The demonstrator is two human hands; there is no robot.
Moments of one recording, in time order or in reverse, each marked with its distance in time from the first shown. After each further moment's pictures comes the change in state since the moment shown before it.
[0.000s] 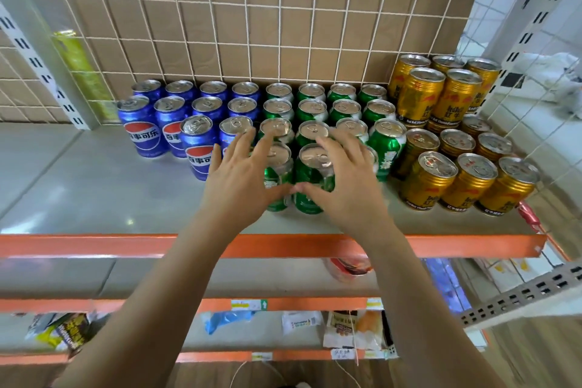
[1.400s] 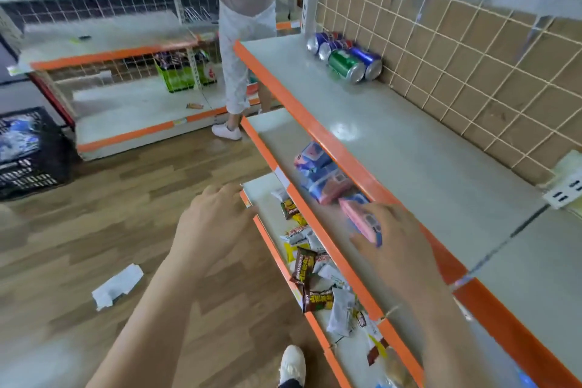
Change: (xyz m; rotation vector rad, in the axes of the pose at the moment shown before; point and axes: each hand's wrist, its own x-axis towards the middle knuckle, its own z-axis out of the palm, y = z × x) left_hand -0.369 -0.487 -0.198 -0.096 0.327 -1.298; right_hand -0.014 -0.488 0.343 0.194 -0.572 -0.690
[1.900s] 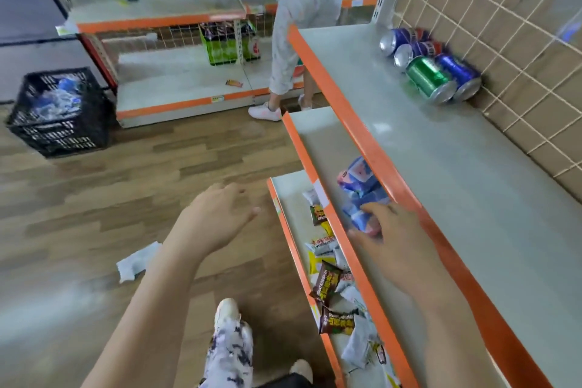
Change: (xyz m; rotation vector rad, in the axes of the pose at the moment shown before) left_hand 0.135 -0.062 -0.020 0.069 -0.179 -0.138; right_hand 0.161 -0.035 0.072 0.022 -0.347 -0.007
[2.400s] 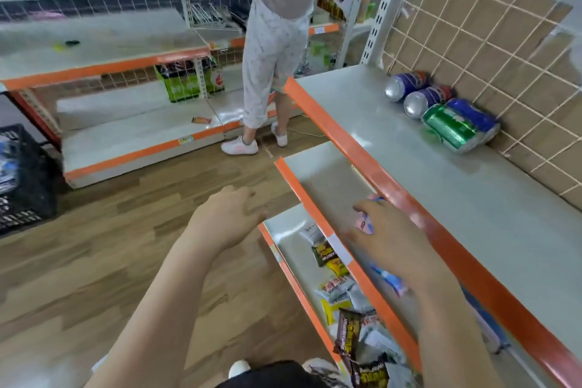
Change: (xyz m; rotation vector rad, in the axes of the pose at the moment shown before) left_hand 0.201 -0.044 -0.090 0.090 -0.073 0.200; right_hand 0.168 -0.107 0.018 -0.066 -0.022 0.203
